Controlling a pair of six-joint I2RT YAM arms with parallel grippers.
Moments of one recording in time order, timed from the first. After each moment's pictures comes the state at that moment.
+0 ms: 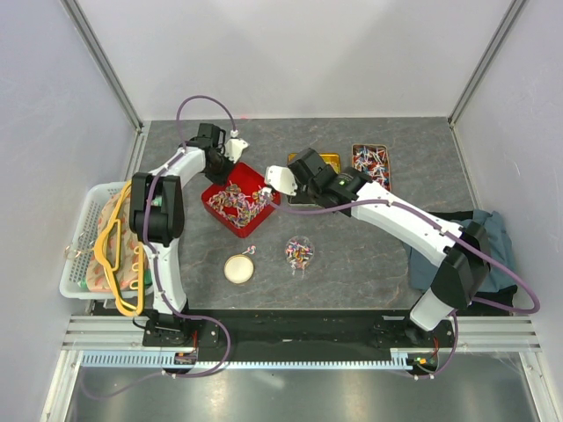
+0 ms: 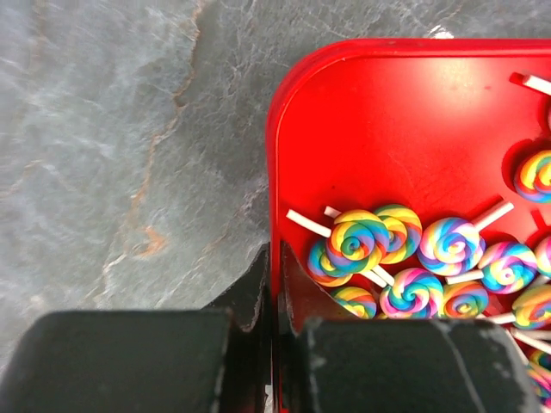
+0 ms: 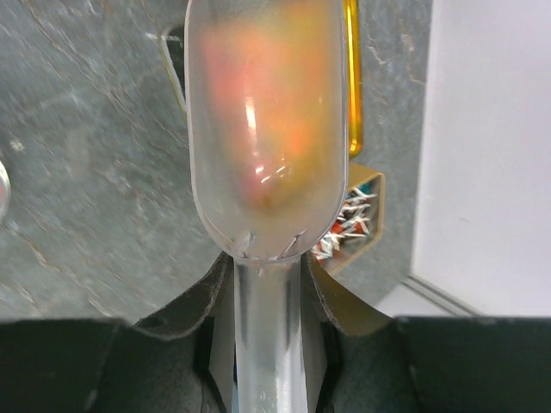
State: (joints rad) left arm -0.14 2.12 1.61 -0.60 0.19 0.56; right arm 0.82 1.63 1.49 -0.73 0.33 -0.72
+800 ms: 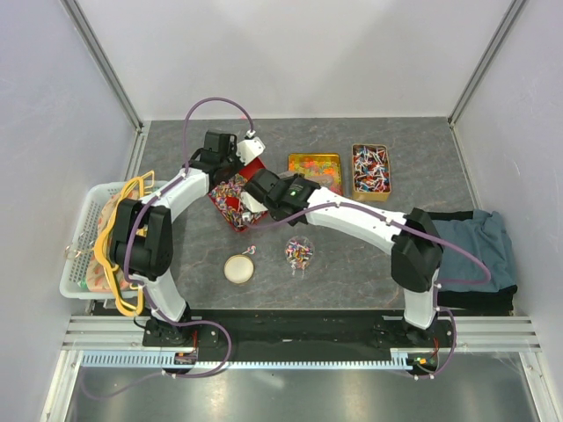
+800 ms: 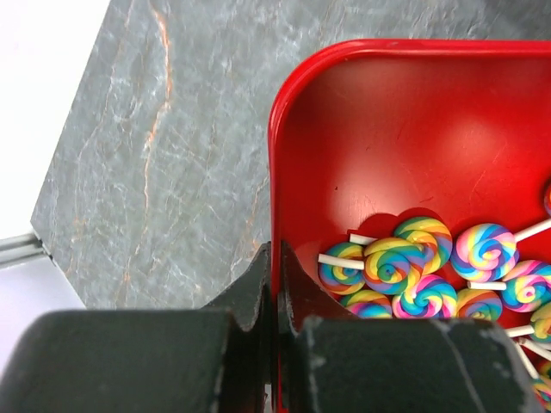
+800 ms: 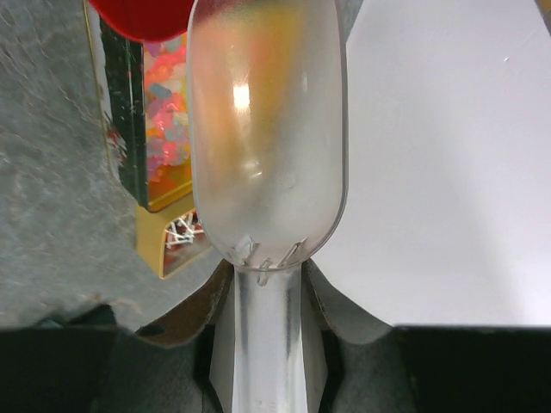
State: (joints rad) left arm -0.28 1.77 1.26 -0.18 0.01 0.75; right arm 0.98 1.89 1.67 -0.77 0.71 -1.01
